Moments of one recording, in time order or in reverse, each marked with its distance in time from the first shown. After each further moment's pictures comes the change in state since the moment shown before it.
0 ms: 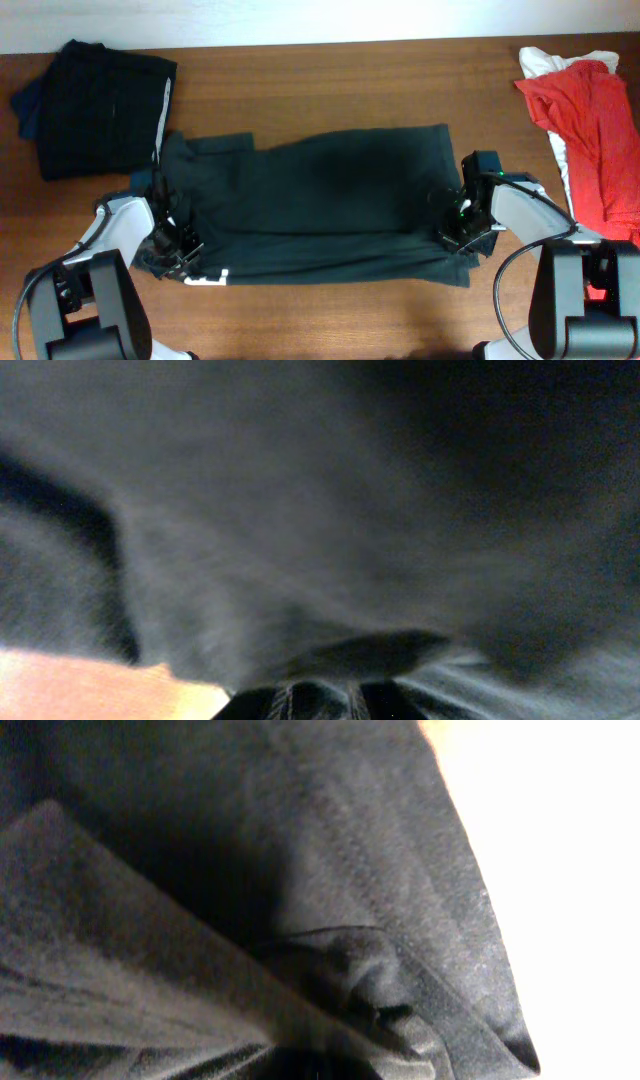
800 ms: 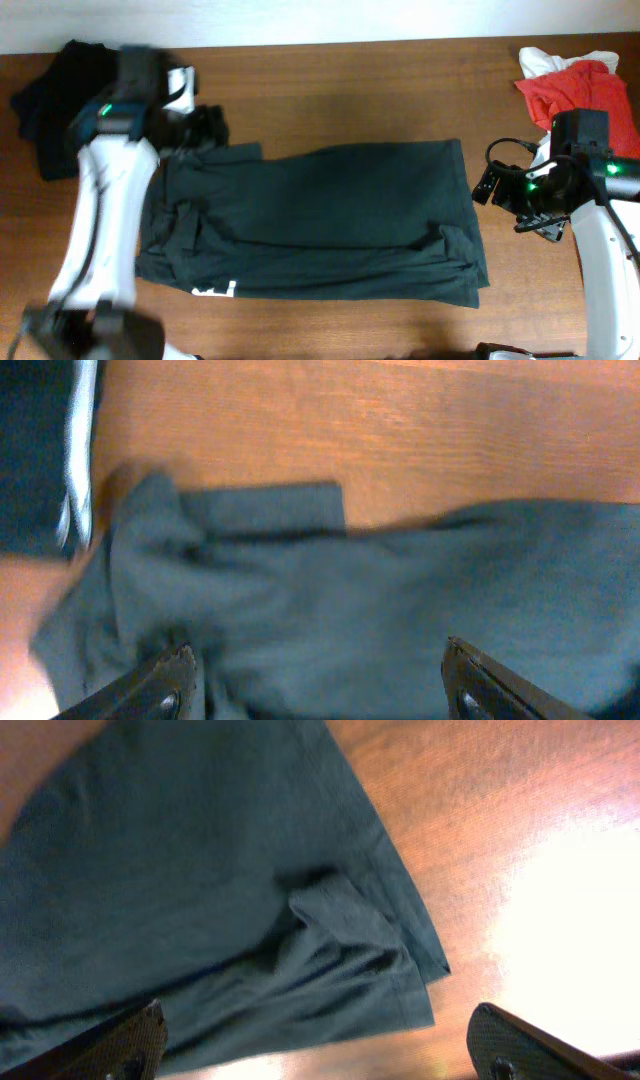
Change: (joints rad) left arm -0.261 0.027 0.801 -0.136 0.051 0.356; right arm -0.154 -0.346 0.422 -0.450 -0.068 -0.154
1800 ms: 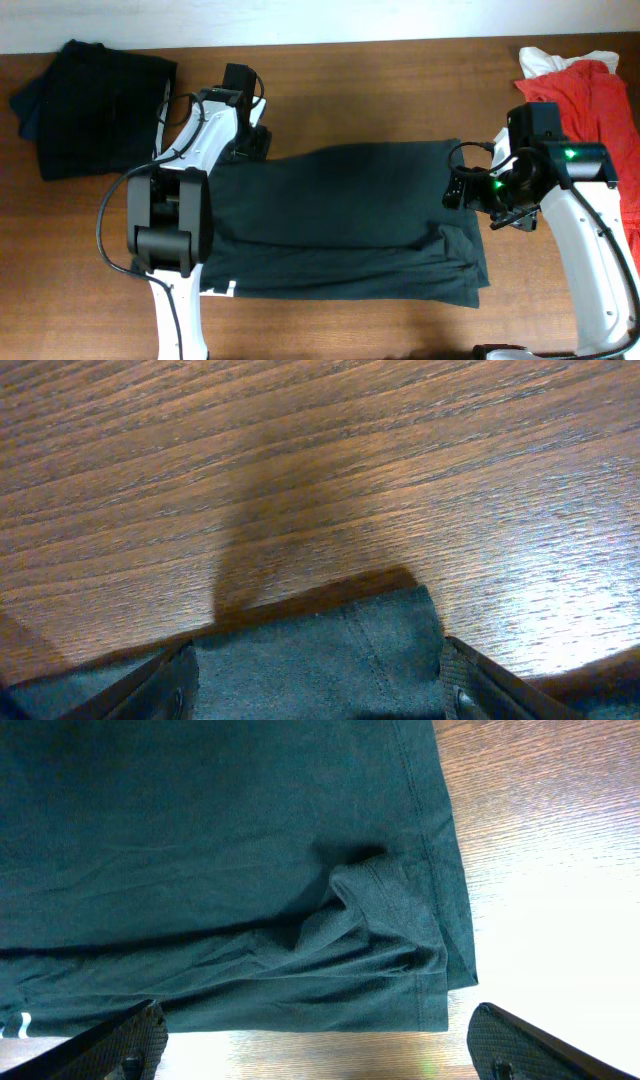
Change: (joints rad) left arm -0.119 0.550 0.088 0.220 -0.221 0.224; right arm 0.155 0.064 0.000 0.015 -0.003 -0.061
